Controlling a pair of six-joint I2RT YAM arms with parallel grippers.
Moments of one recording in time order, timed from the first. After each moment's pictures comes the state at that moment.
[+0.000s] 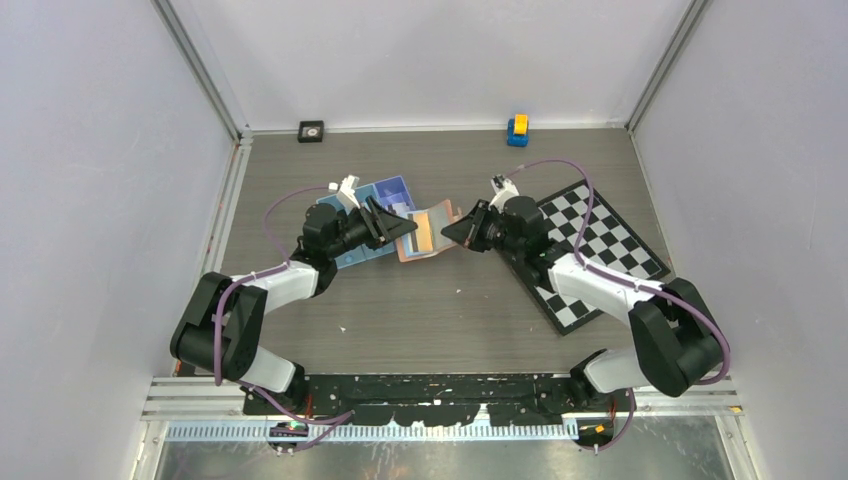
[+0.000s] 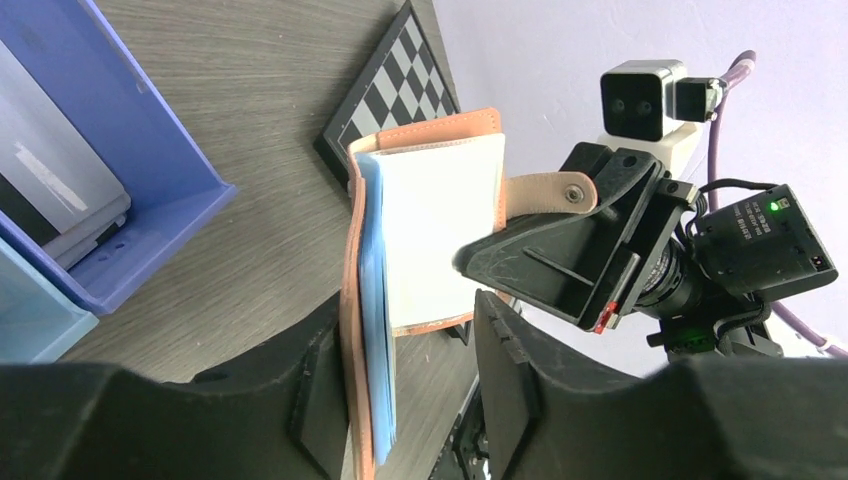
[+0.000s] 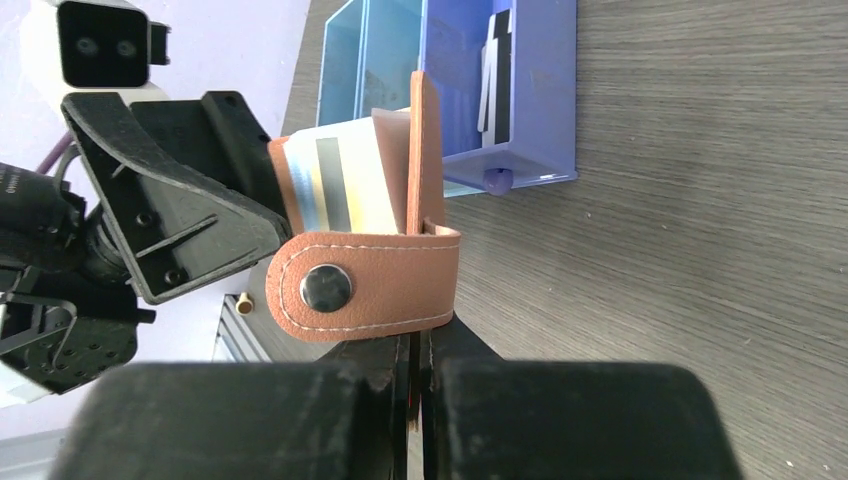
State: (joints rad) left arm -0.35 1.47 0.59 0.74 0.59 -1.01; right arm 0.55 1.39 0.72 0.33 -0.26 0.80
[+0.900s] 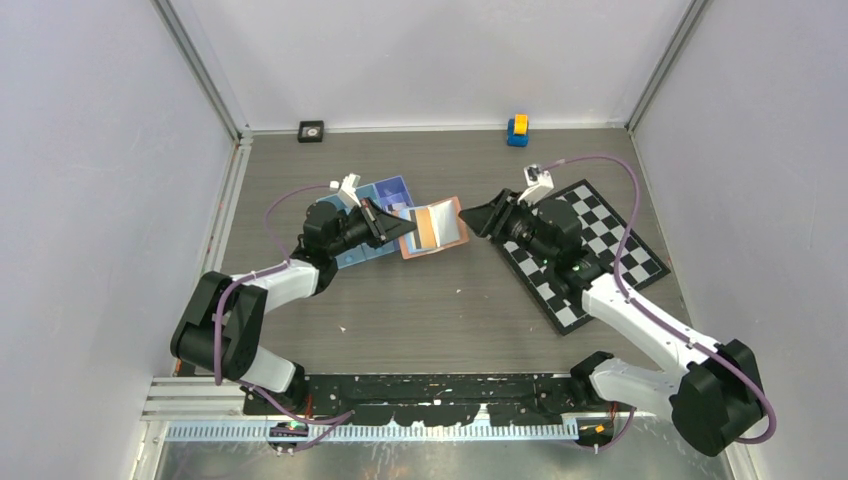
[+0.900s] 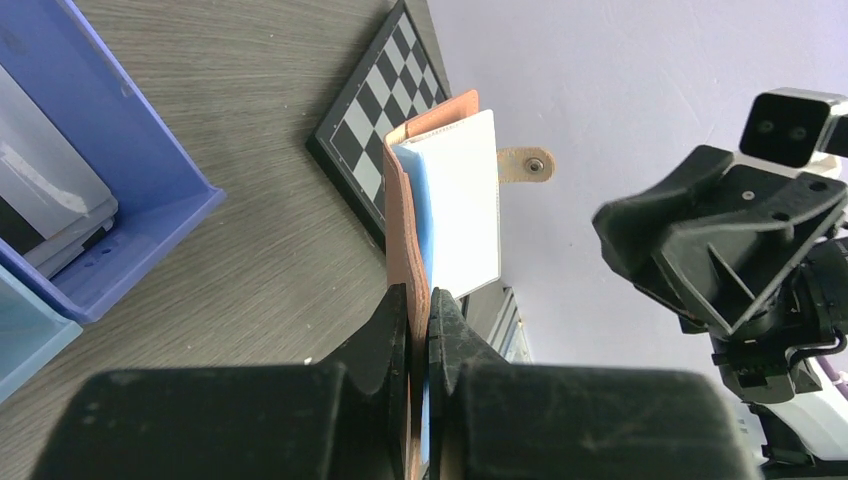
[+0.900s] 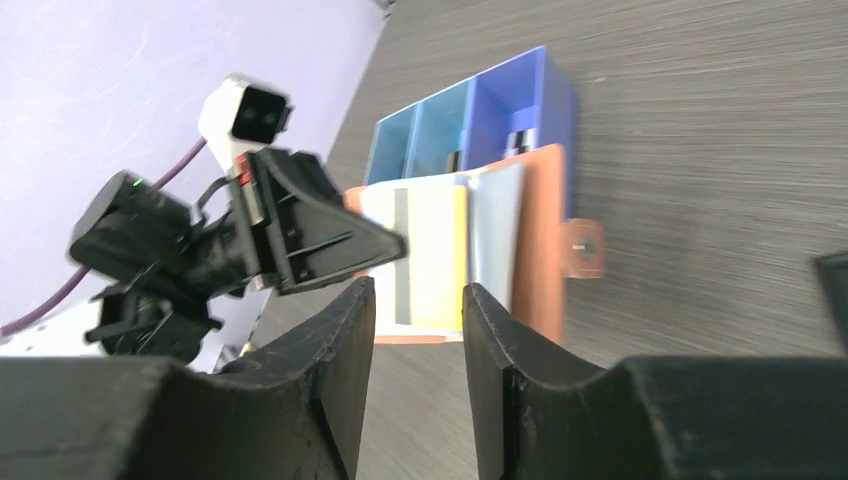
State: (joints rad) left arm -0.35 1.47 0.60 0.73 0.60 -1.01; right arm 0.52 1.08 0.70 0.21 -0.13 0.73
